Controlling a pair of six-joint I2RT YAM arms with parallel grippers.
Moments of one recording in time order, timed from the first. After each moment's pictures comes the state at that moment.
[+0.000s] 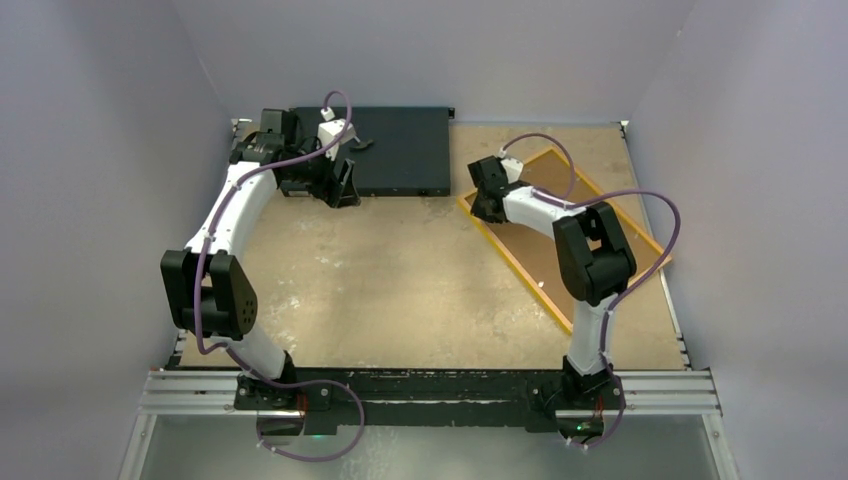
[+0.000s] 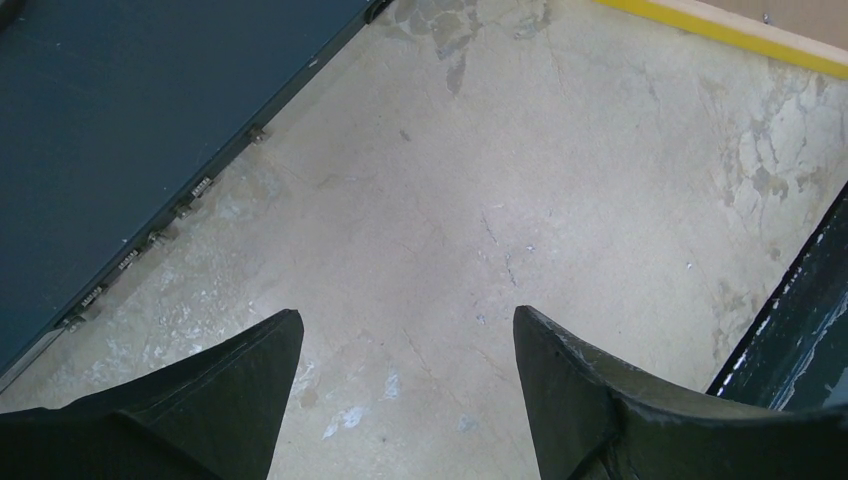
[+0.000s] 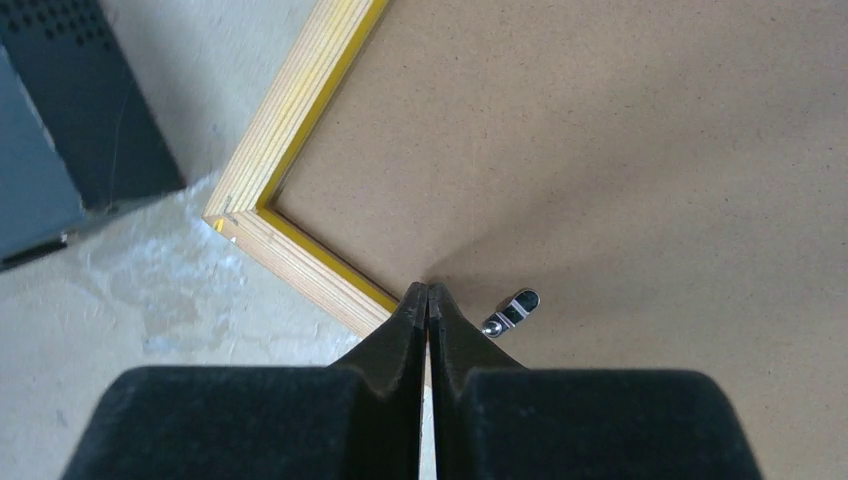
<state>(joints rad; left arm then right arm) -0.08 1.65 1.51 -0.81 0.68 0.42 0.43 1.99 1.34 -0.34 0.34 0.75</state>
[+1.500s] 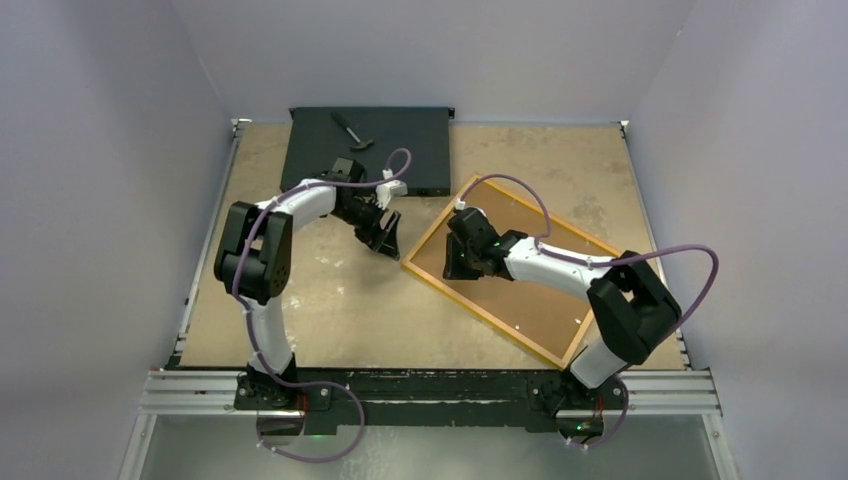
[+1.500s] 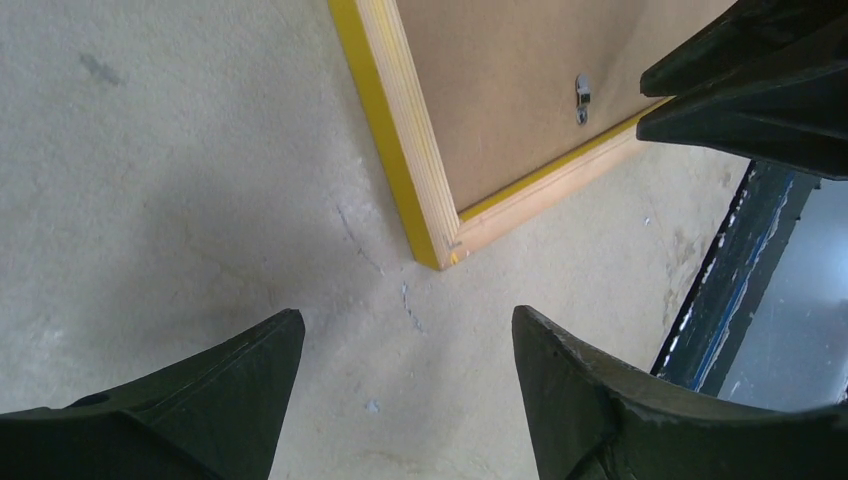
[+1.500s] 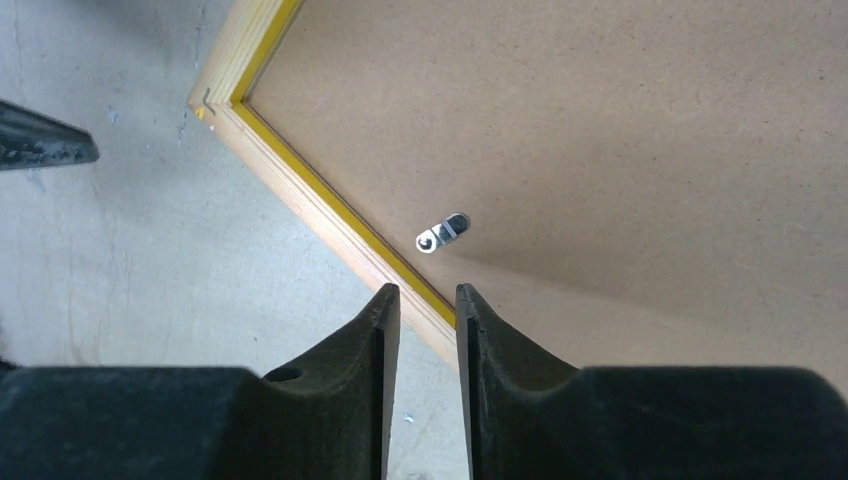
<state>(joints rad) -0.29 1.94 1.33 -0.69 0.76 0.39 0.75 1.61 0.97 -0.37 0.06 0.70</state>
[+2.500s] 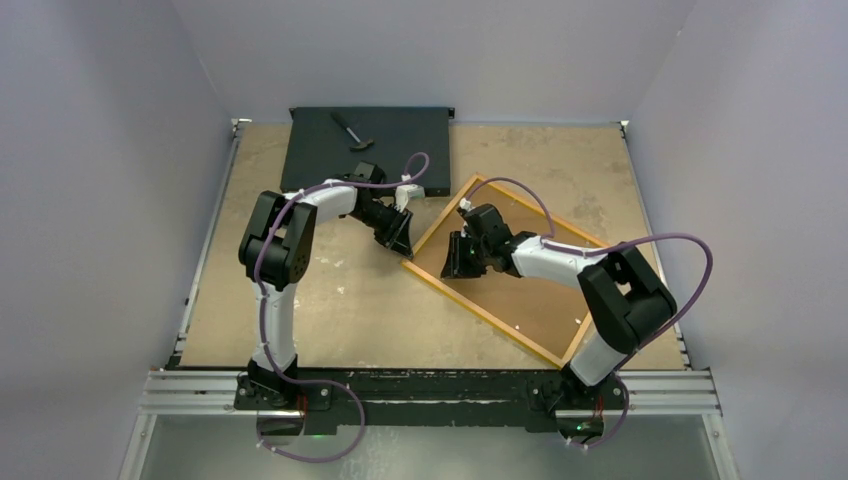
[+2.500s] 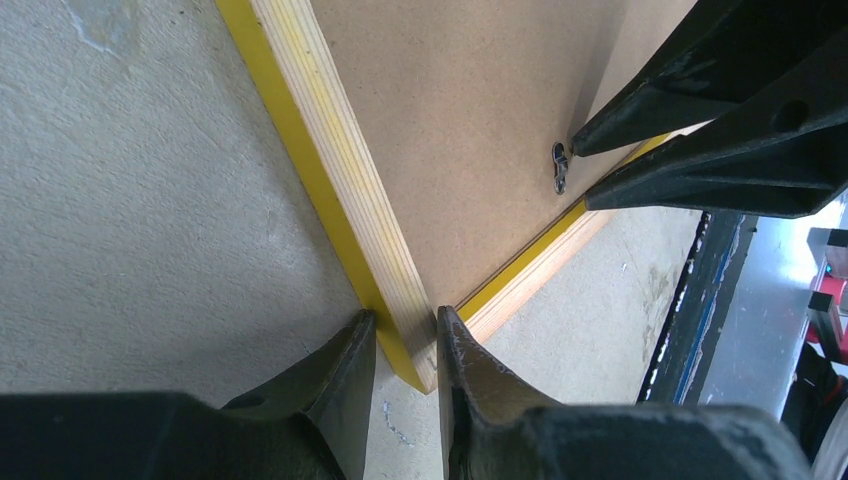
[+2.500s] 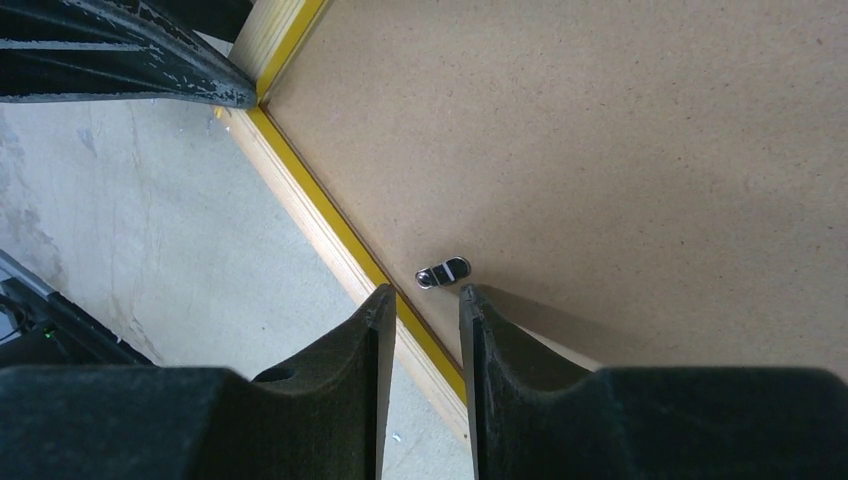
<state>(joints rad) -0.36 2.11 1.42 -0.62 0.87 0.33 0.61 1.64 0.86 -0.15 -0.23 0.60</state>
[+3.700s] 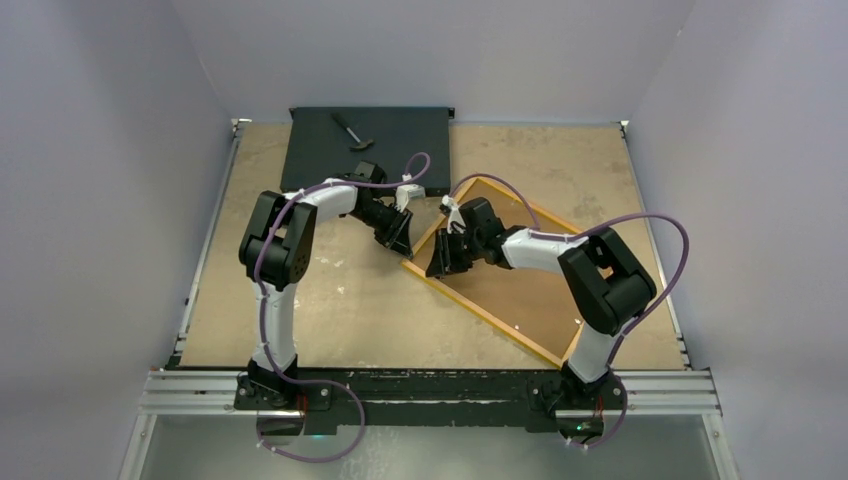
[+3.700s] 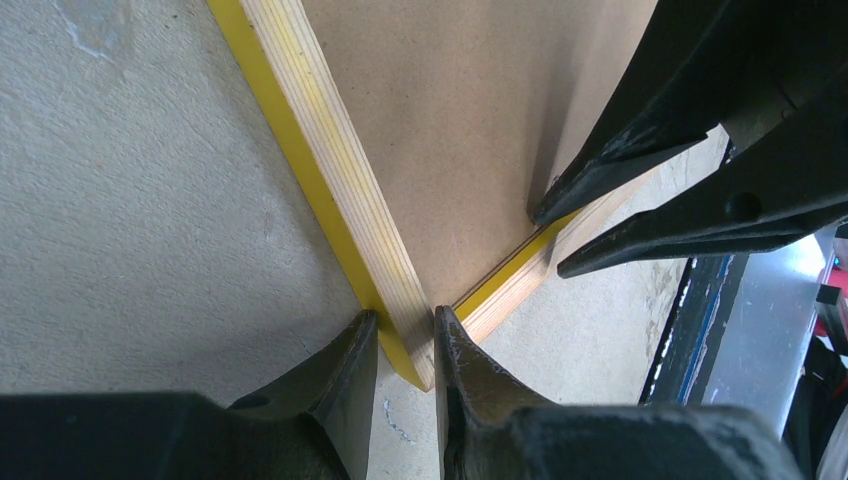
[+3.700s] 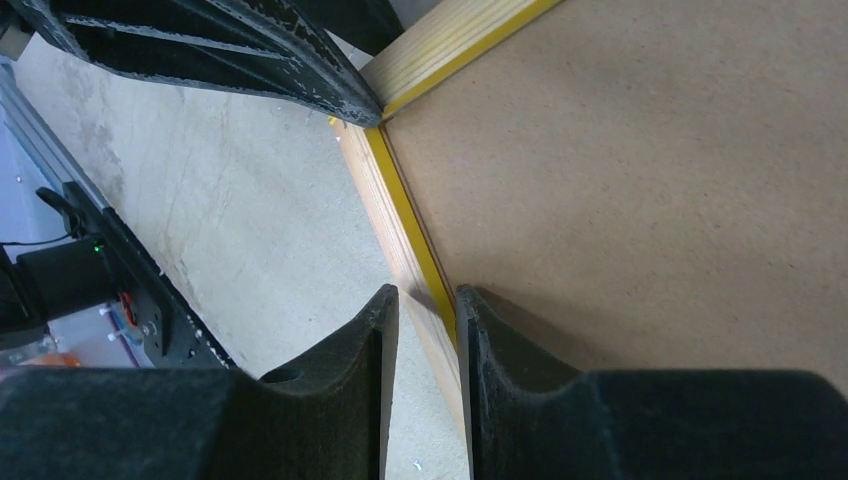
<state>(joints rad) -0.36 2.11 1.43 -0.64 0.87 0.35 0.60 1.76 0.91 -0.03 -0.47 0.50</state>
